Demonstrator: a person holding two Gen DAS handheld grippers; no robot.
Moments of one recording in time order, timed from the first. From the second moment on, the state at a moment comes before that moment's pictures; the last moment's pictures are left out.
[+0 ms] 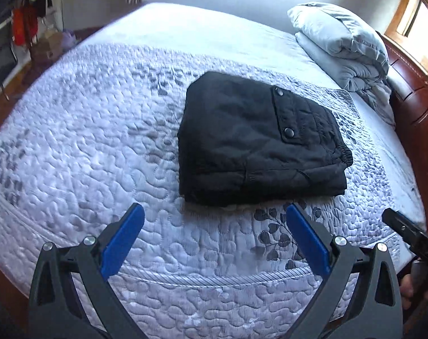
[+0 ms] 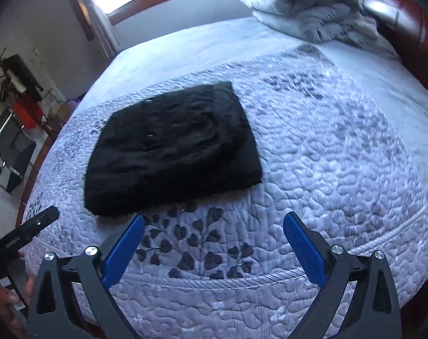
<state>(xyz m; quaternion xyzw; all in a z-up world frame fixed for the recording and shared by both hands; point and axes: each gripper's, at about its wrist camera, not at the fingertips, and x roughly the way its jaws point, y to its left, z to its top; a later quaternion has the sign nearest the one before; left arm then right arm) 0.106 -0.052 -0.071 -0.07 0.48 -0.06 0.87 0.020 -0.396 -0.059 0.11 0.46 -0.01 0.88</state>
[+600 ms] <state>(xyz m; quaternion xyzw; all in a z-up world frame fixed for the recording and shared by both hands) 0.082 -0.080 -0.037 0.00 0.44 -0.04 0.90 -0.004 -0.383 -0.020 0.07 0.42 -0.03 0.90</state>
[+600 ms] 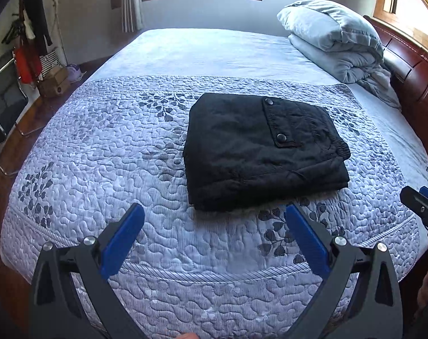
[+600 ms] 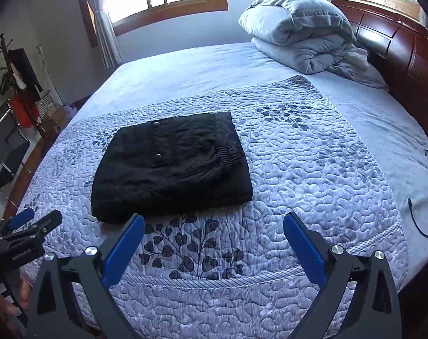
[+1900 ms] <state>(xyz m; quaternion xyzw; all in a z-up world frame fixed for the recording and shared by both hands) 0.096 -0.078 -0.058 0.00 0.46 -0.03 0.89 0.015 -0.374 -0.053 0.05 0.45 -0.04 0.89</state>
